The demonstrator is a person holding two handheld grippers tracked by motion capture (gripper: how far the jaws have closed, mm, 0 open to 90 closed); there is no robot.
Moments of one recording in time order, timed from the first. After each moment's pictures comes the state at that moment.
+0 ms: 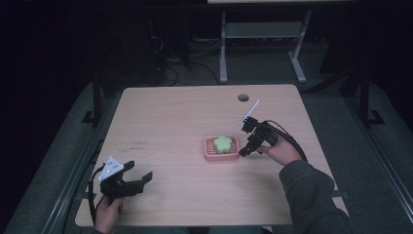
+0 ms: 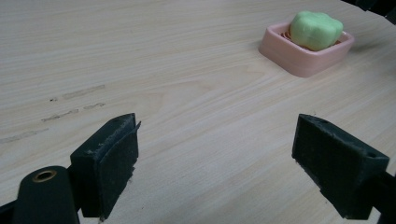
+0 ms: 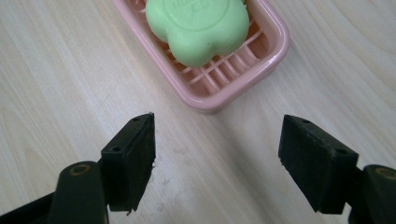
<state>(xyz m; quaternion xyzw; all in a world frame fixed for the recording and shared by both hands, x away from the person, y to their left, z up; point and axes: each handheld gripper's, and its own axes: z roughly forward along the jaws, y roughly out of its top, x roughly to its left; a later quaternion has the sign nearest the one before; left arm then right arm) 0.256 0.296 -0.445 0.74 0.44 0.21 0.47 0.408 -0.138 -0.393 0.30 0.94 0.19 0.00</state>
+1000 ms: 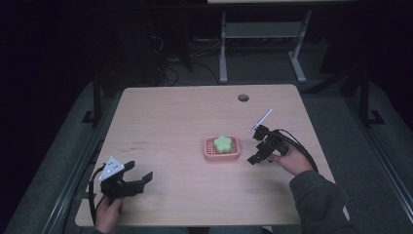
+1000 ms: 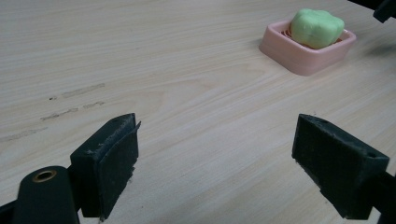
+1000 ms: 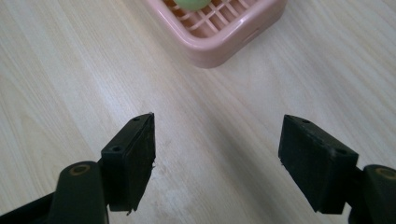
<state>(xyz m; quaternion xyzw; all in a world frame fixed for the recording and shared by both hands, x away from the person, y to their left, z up) 0.256 0.296 -0.446 0.74 0.44 0.21 0.46 0.388 -0.168 -0.409 0.32 0.93 0.19 -0.01</state>
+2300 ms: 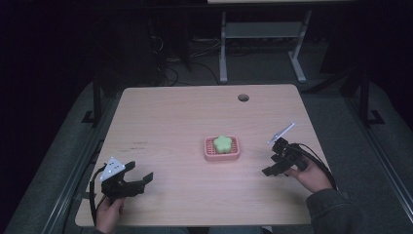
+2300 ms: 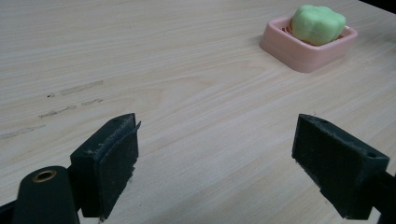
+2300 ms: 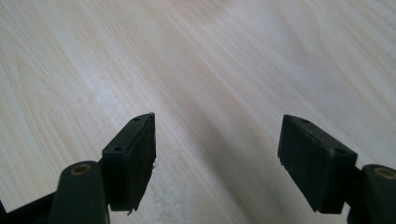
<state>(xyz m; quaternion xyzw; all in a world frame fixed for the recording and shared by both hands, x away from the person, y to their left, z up) 0.256 0.294 -0.447 0.74 0.44 0.20 0.46 0.347 -0.217 -0.423 0.34 0.91 0.22 0.00</state>
